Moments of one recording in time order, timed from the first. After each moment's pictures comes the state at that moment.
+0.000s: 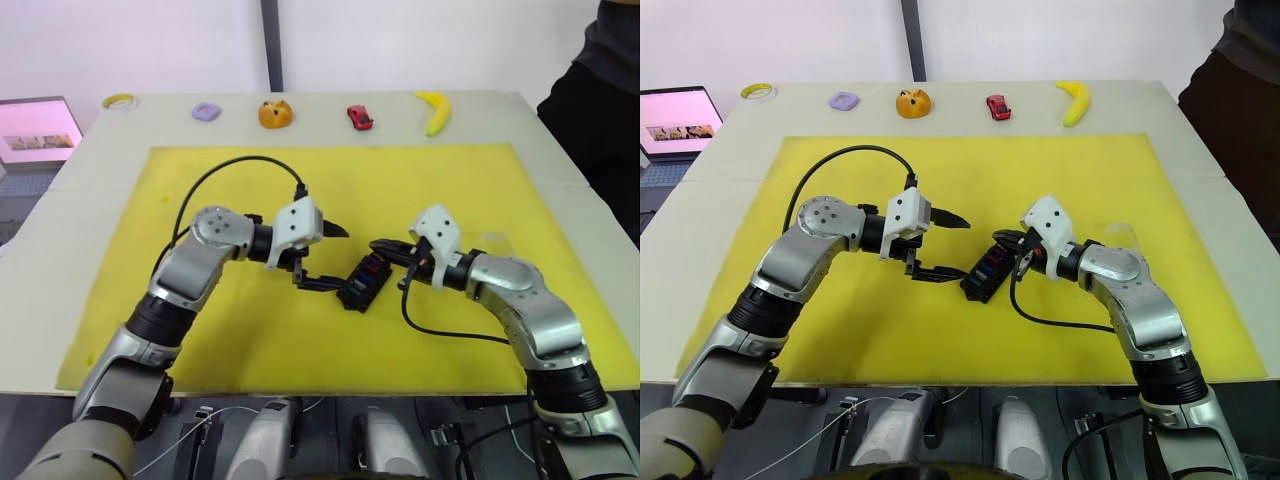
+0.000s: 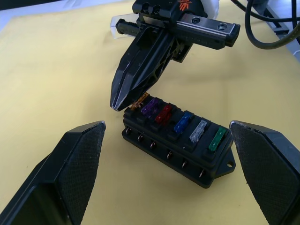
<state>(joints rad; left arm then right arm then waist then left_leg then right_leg) -0.70 0.47 -0.31 0.02 -0.23 0.32 -1.19 -0.34 -0.58 0.06 -0.25 0.31 0.54 0.75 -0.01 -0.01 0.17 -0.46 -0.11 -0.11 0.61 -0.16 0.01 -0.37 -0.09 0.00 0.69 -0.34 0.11</state>
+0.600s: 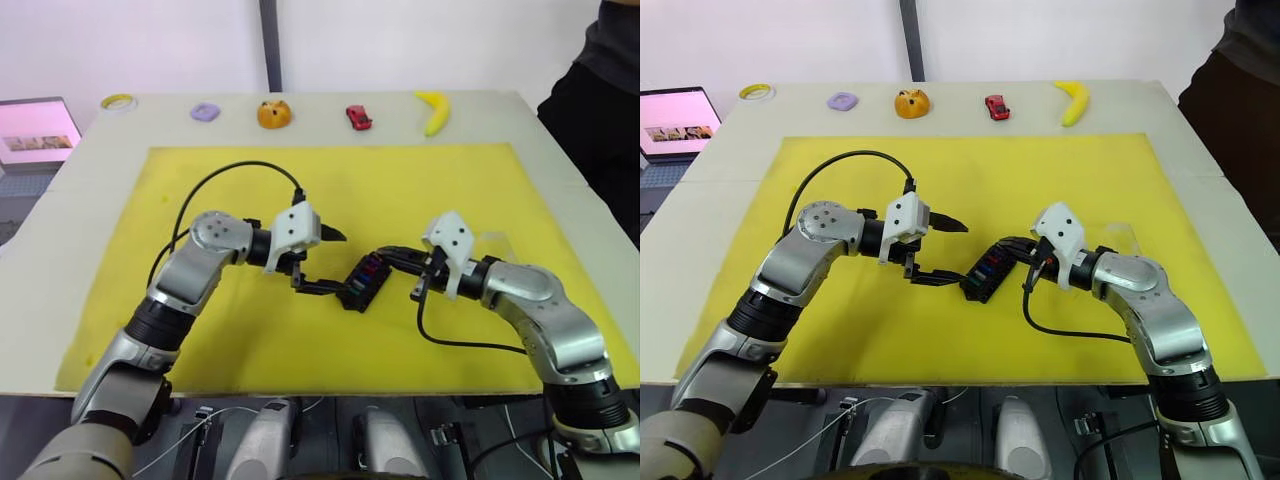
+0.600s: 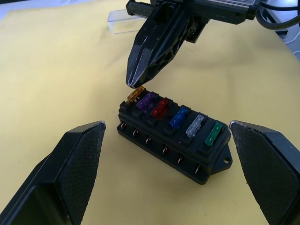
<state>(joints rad) -0.68 0.48 -0.31 0.00 -0.23 0.31 -1.19 -0.27 -0.64 0.02 -0.33 0.36 0.53 0.78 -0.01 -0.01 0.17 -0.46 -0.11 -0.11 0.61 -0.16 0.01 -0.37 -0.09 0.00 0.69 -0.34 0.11</state>
